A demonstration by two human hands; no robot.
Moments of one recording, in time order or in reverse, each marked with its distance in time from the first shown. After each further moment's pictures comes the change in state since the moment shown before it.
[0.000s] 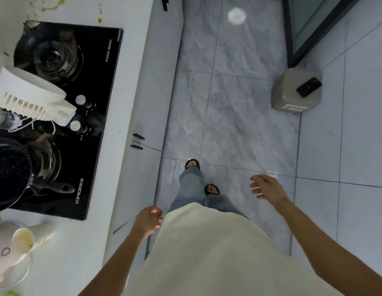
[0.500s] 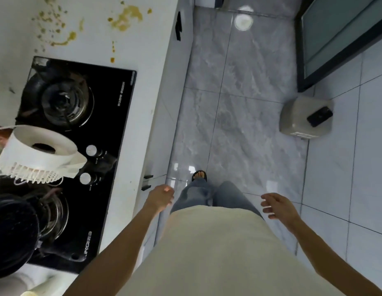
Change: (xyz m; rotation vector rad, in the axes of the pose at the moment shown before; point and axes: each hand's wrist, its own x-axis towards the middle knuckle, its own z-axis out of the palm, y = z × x) left_hand 0.093 0.216 -0.109 -0.036 -0.084 0.104; right_hand 0.078 -0.120 -0.001 -0.103 0.023 0.085
